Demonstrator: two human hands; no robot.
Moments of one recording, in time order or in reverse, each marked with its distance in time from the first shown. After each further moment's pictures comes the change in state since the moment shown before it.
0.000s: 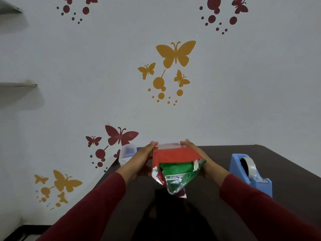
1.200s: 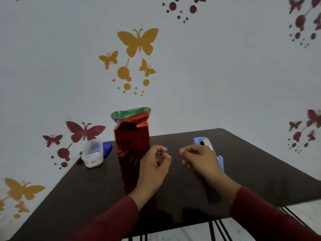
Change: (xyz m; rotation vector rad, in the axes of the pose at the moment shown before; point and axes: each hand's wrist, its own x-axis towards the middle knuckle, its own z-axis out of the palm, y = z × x) left_hand -0.053 -0.032 0.160 0.171 0.167 0.627; right_hand -0.121 0.018 -0.073 -0.393 0.432 -0.271
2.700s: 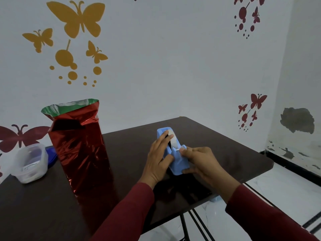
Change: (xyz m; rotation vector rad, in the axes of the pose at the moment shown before) left_hand 0.031 -0.059 0.154 0.040 -0.381 0.271; right_hand 0.007 0.073 -0.078 0.387 0.168 0.320
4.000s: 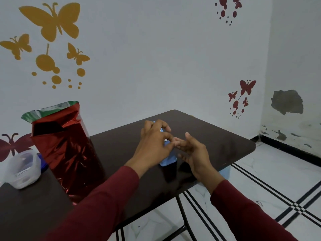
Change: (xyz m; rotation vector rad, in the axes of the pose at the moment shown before) left_hand 0.019 0.100 -0.019 0.462 -0.163 0.134; right_hand -0.005 0.022 -0.029 0.322 -0.010 -0.105
